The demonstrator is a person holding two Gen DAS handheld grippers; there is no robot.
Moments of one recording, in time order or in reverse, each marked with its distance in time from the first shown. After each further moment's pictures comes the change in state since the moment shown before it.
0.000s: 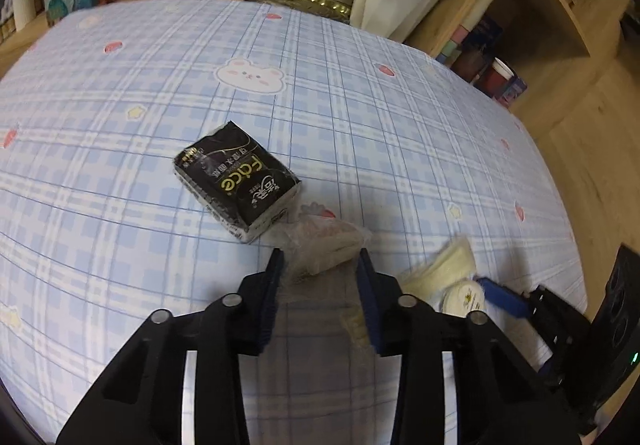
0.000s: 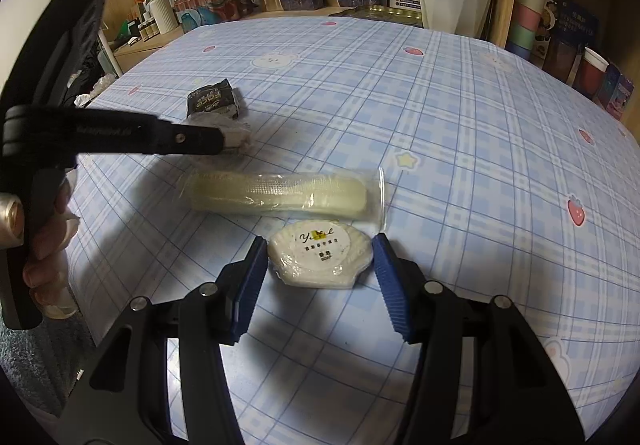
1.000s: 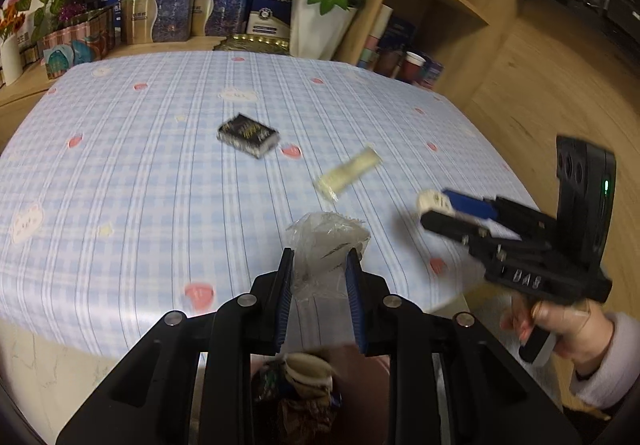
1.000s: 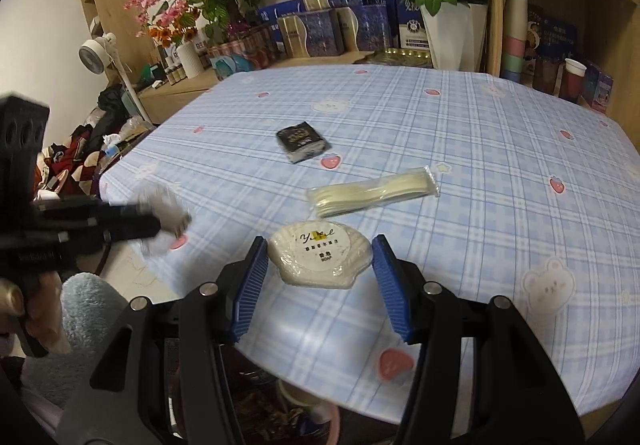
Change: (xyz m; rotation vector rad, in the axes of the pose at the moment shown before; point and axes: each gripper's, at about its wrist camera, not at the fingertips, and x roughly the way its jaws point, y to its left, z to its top) left arm -0.153 0.012 -0.118 0.201 -0.103 -0.129; right arm -0.101 0.070 -0.034 0.074 -0.155 0.064
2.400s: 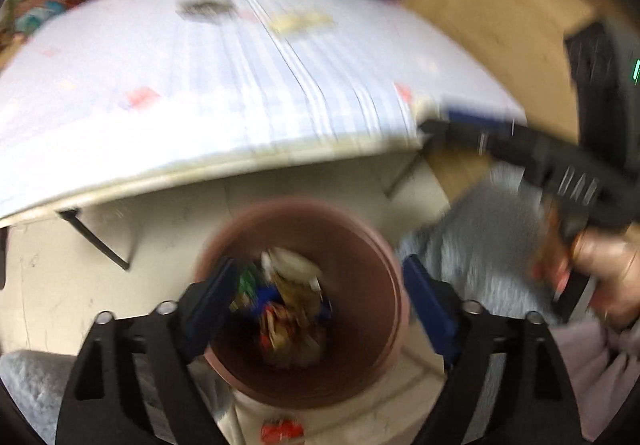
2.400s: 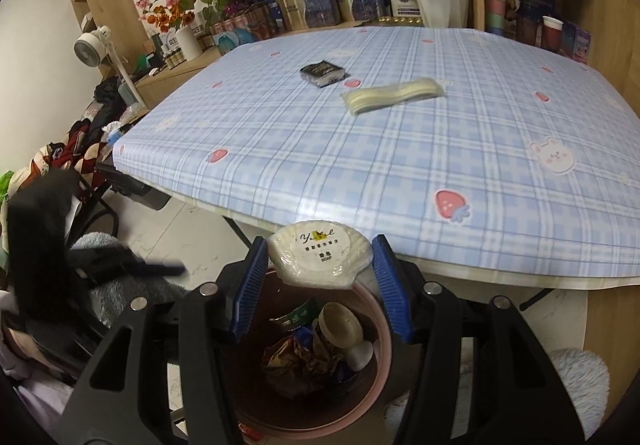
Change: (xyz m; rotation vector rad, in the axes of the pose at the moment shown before) left arm 0.001 -0.016 -0.129 0.069 0.128 -0.027; right arm -0.030 0.048 -0.095 0.060 0.064 -0.017
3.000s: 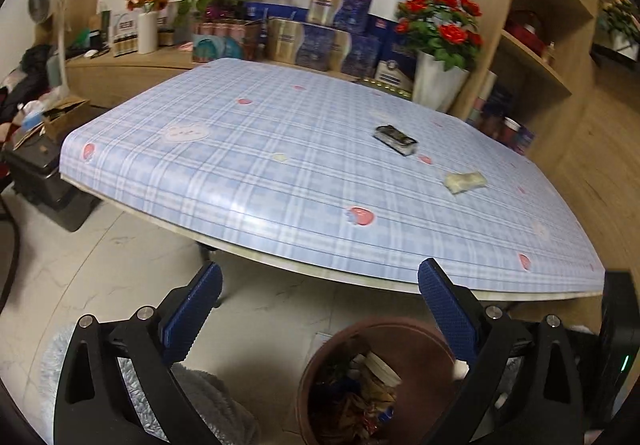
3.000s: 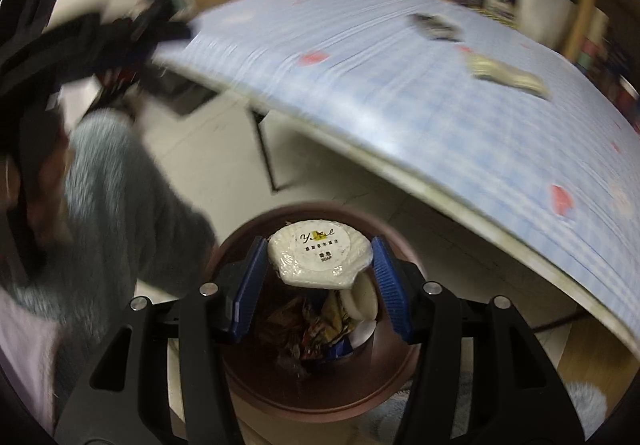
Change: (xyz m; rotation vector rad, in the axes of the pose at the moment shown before) left arm -0.077 0.072 0.000 -0.331 -0.363 0.371; right arm 0.052 0.080 -0.042 -0.363 0.192 0.043
